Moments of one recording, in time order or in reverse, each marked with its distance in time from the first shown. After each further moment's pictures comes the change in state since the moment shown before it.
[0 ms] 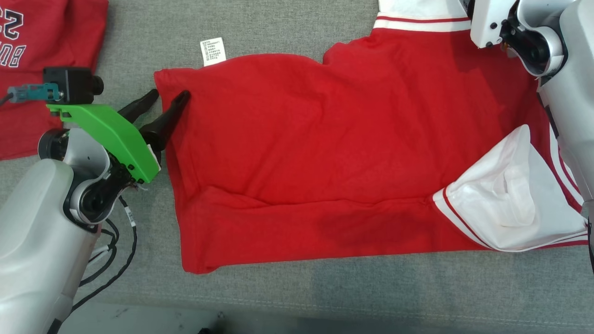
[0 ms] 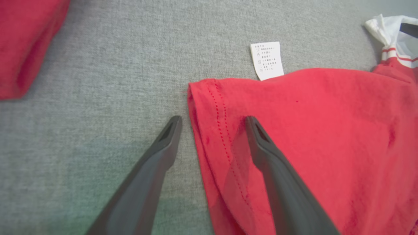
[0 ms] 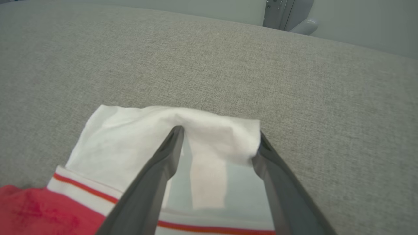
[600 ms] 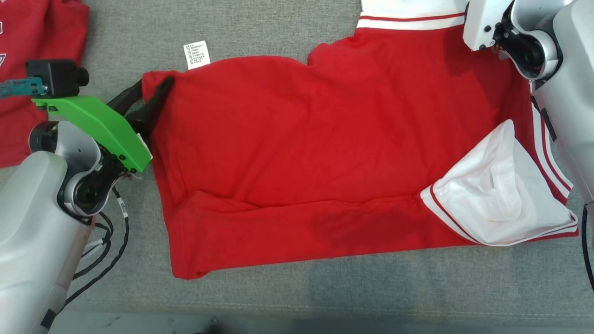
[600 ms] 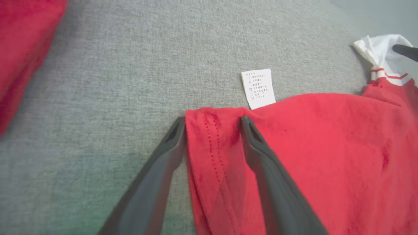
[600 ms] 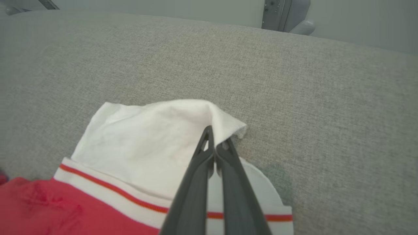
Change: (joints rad) left arm -0.049 0.018 -0.035 0.056 -0.050 0.000 -0.094; right arm -0.002 -0.012 0.063 -0.003 0.088 0.000 -0.053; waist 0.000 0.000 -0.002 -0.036
